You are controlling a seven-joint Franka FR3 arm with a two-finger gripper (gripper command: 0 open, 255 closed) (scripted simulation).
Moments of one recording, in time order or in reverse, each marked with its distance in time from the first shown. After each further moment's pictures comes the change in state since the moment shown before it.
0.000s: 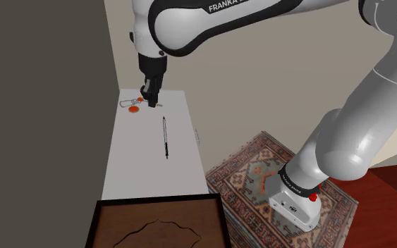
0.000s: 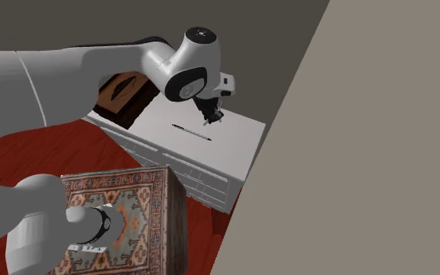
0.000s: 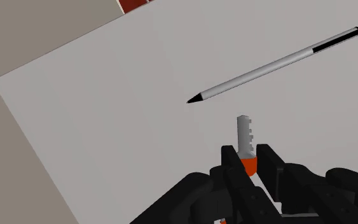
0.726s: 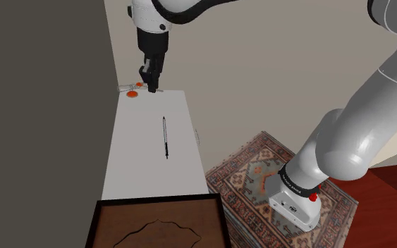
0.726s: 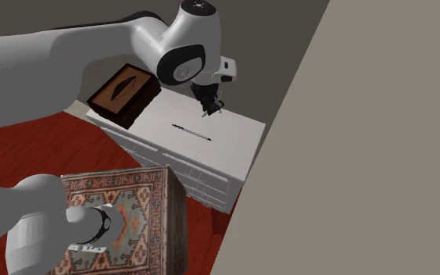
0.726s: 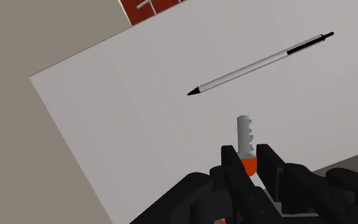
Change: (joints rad) arm -0.003 -0.041 -0.002 0.103 0.015 -0.142 -0.012
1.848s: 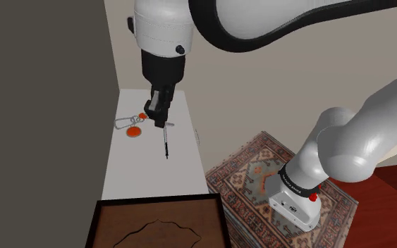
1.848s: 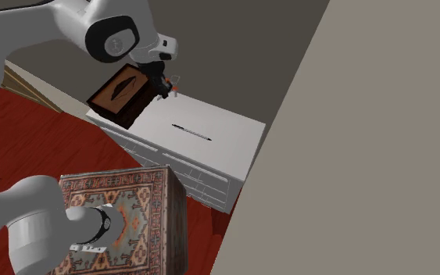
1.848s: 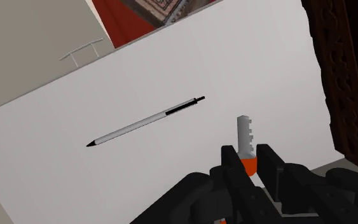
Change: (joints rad) arm 0.125 -0.238 0.131 -0.179 0.107 -0.037 0.212
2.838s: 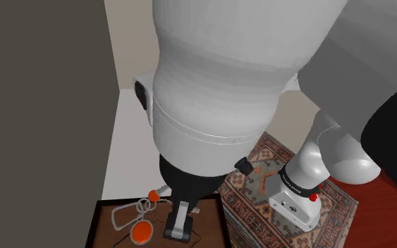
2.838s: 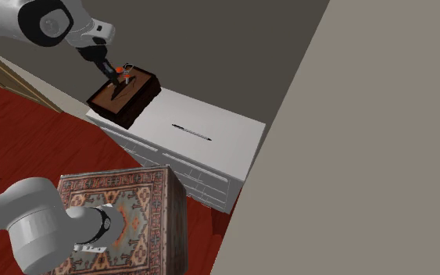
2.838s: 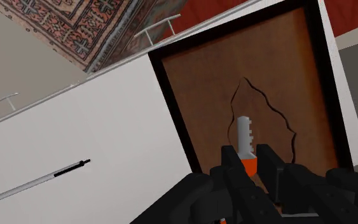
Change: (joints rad) arm 0.148 -0.093 0.219 -0.034 0.100 -0.017 0.324
